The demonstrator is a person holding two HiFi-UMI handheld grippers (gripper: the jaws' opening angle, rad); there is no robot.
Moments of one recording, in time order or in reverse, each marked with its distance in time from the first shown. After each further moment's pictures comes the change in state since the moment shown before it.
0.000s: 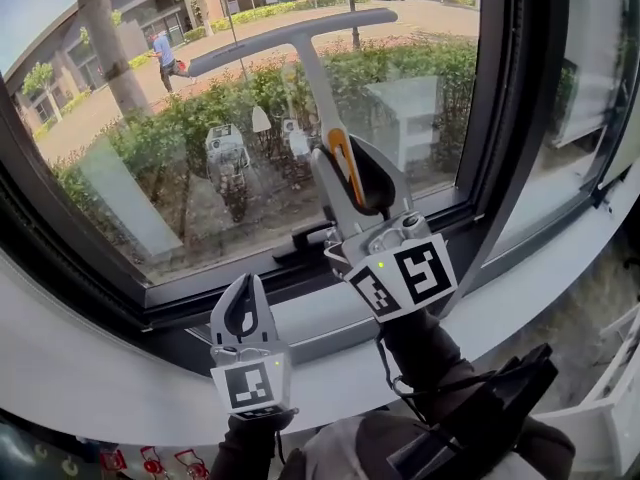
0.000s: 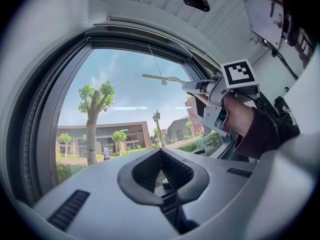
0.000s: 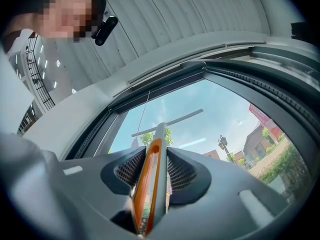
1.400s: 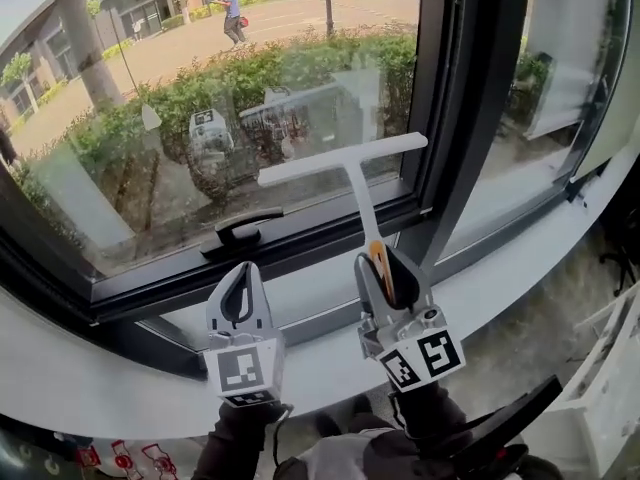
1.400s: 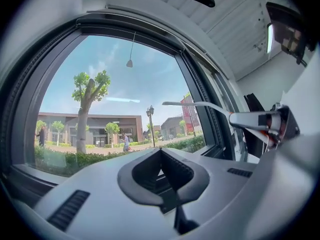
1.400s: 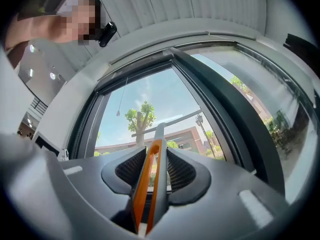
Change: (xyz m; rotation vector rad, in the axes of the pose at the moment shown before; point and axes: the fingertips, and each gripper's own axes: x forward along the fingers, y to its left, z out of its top) left arm 0.036 -0.120 -0.025 -0.074 0.057 -0.073; right arm -0.218 -0.092 -0.040 0.050 0.301 -0.203
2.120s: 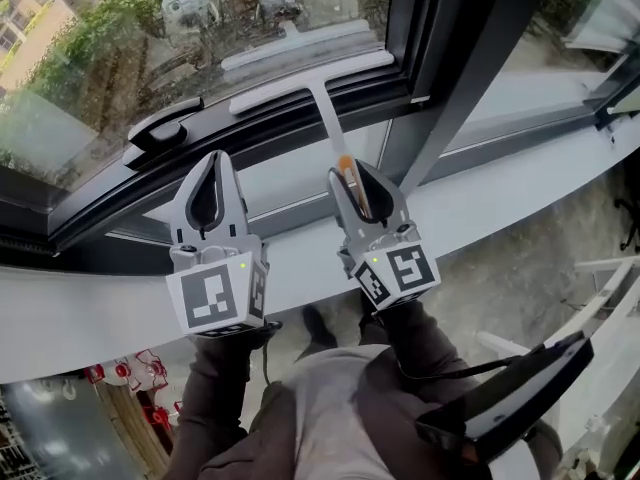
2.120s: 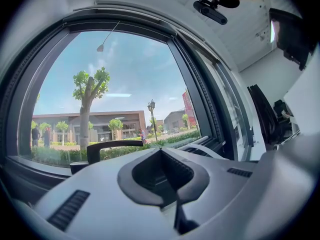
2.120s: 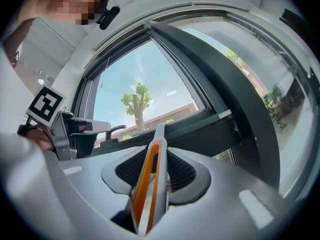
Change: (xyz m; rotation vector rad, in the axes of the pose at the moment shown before) left arm 0.055 -0.075 -0.028 0.045 0.075 0.034; right arm -0.026 -0.093 -0.139 0.136 0.253 0.006
